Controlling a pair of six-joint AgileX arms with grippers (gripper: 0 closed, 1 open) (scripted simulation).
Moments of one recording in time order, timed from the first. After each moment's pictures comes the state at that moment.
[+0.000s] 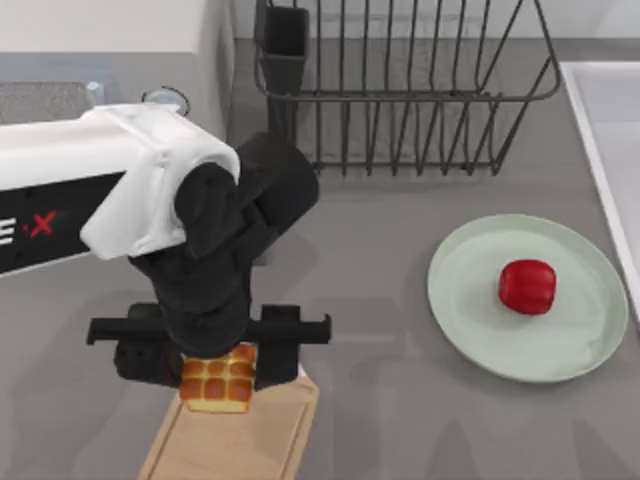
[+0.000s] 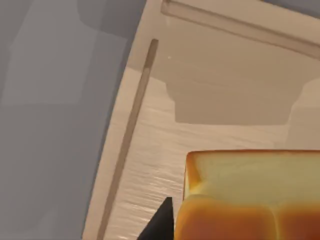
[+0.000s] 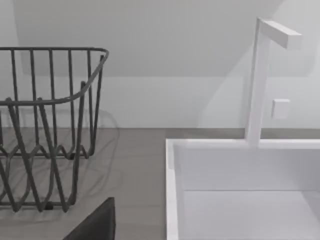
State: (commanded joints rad) left arm -0.72 1.68 1.12 -1.02 0.00 -0.68; right arm 0.00 0.00 0.00 0.00 0.00 0.00
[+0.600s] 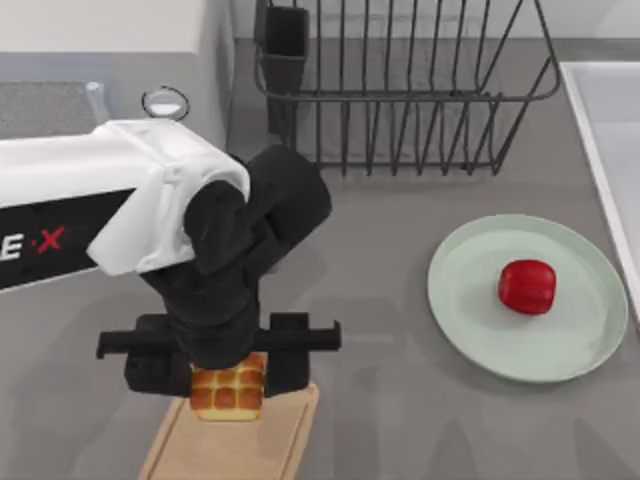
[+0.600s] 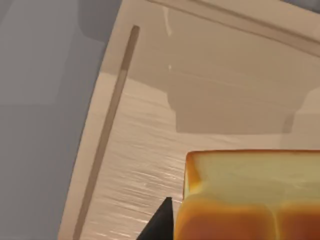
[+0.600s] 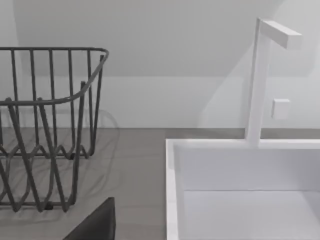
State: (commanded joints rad) left arm -0.75 1.68 1.10 -0.99 0.00 -0.74; right arm 0.00 0.00 0.00 0.00 0.00 0.00
